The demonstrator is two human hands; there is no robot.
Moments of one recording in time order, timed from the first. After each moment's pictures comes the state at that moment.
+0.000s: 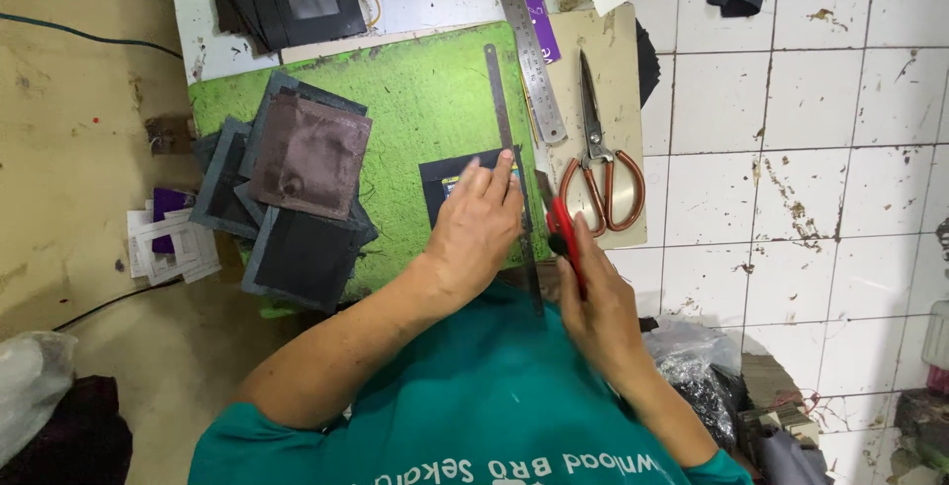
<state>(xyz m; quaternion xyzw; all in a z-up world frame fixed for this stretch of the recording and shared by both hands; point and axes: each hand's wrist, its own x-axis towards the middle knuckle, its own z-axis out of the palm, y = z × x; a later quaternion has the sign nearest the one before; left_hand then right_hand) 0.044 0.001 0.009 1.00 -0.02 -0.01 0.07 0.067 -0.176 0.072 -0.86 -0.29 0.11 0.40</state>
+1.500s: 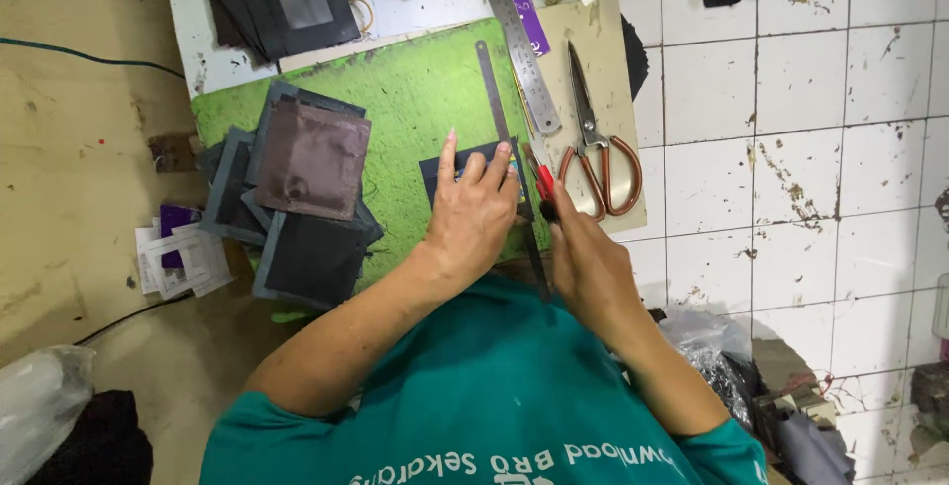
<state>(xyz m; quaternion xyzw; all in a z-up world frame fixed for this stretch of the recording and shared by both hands) 0.041 0.010 0.017 0.99 -0.01 0.09 0.13 0.076 -0.166 0.056 -0.91 -0.32 0.11 0.25</state>
